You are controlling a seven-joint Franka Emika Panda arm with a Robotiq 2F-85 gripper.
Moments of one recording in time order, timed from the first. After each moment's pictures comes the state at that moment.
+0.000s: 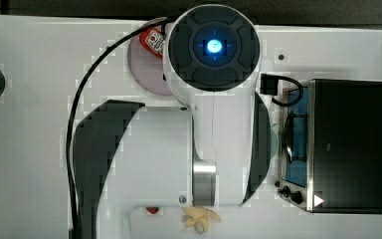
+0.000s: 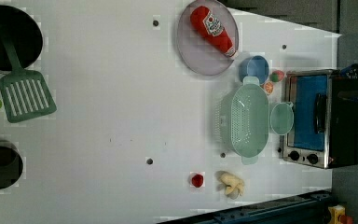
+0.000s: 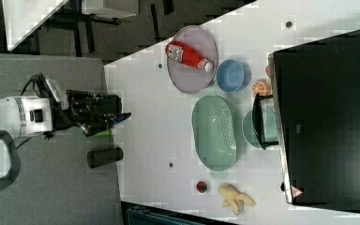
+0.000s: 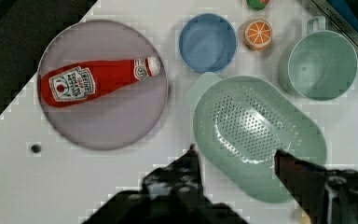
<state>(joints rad) 0.02 -0.03 -0.01 -1.80 -0.03 0.19 0.08</state>
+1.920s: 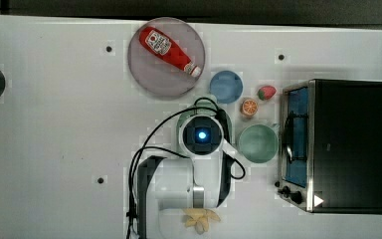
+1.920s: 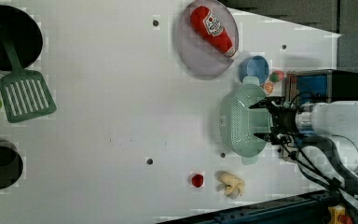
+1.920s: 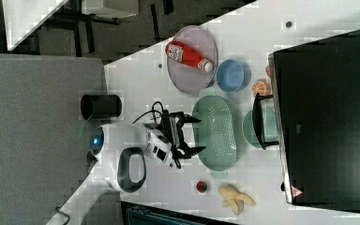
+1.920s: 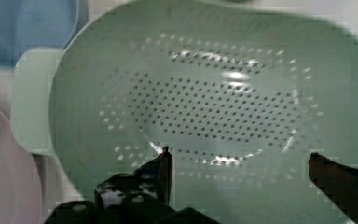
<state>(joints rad) -0.03 0.12 0.02 -2.45 -0.05 0.93 0.66</state>
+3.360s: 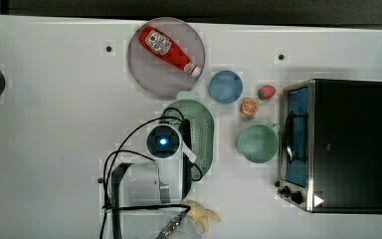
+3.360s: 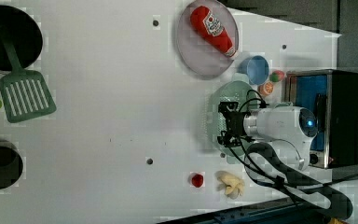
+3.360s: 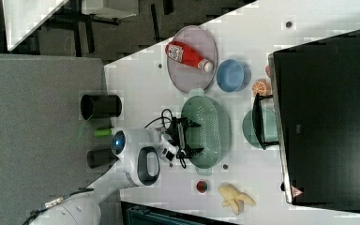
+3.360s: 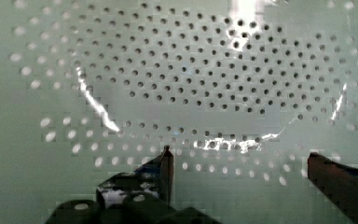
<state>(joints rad) 0.08 0.37 0.10 -2.46 0.06 1.18 0.81</state>
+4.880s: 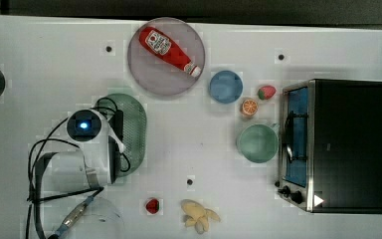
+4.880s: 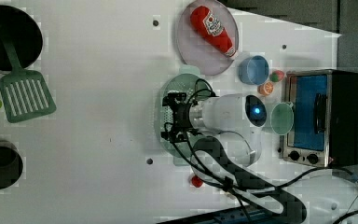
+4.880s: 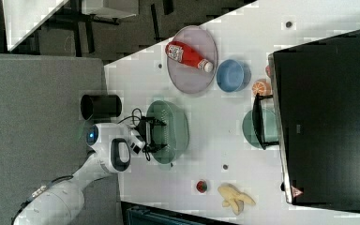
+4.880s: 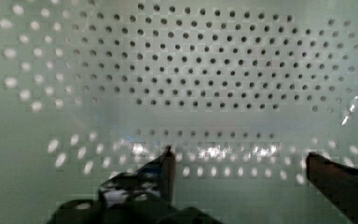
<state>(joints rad) 0.43 0.55 0.10 -2.15 0.31 1.10 1.00</state>
